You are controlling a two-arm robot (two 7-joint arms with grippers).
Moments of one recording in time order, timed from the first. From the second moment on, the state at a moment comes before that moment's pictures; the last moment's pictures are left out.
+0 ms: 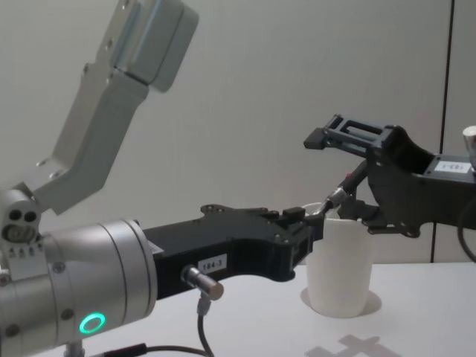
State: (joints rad) left arm -0.13 0.38 0.43 -1.73 -0.29 0.08 -0.42; right arm 0.09 0.25 -0.24 -1.80 1.29 0.48 -0.02
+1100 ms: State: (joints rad) left arm -0.13 0.38 0.43 -1.73 -0.29 0.08 -0.42; right arm 0.06 0.31 -0.26 -1.85 1.32 0.41 -0.01
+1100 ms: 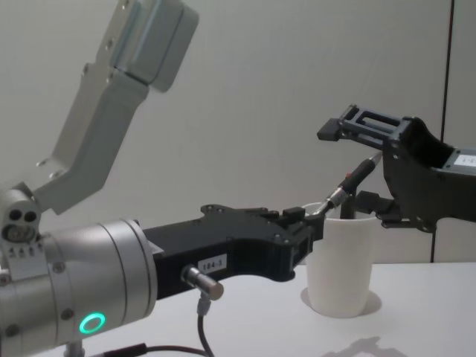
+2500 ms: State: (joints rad) left arm -0.13 0.38 0.43 -1.73 -0.29 0.08 -0.42; right arm 0.08 0.33 -0.28 -1.84 1.32 0.37 -0.04
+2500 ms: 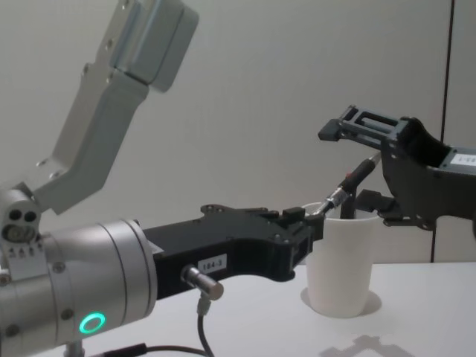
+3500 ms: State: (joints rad) left arm -0.13 0.38 0.43 -1.73 -0.29 0.08 -0.42; right arm 0.06 0.38 -0.29 -1.87 1.39 0.34 -0.04
